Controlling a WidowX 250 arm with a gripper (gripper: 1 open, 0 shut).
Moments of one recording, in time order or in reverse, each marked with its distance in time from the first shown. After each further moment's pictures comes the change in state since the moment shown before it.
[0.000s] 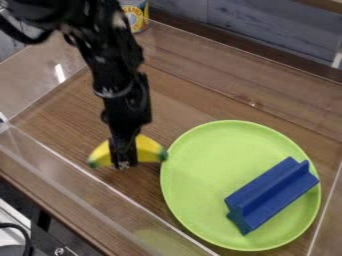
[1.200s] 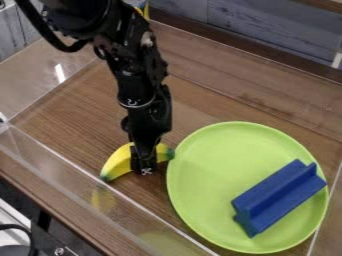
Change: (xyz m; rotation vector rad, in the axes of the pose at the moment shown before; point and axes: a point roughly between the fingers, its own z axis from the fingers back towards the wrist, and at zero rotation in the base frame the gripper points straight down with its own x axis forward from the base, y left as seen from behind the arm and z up) arm 0.020 0.000 -0.014 -0.018 0.008 0.044
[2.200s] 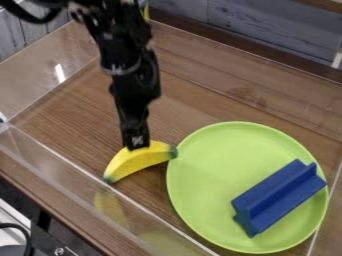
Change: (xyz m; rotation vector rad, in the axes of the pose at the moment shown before) arm -0.017 0.022 0.047 0.065 -0.044 0.130
